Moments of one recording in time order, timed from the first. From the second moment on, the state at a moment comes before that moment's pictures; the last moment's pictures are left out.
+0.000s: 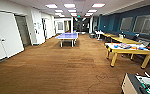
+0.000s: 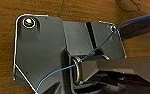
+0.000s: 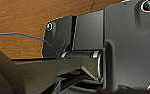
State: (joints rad) left arm 1.60 2.88 -2.44 0.01 -0.20 0.08; right arm -1.59 2.92 -2.44 -0.18 0.12 0.16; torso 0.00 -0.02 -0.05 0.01
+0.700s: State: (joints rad) left arm 1.60 2.88 -2.44 0.01 -0.20 0.08; right arm -1.59 2.92 -2.44 -0.18 0.12 0.16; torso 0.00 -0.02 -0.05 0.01
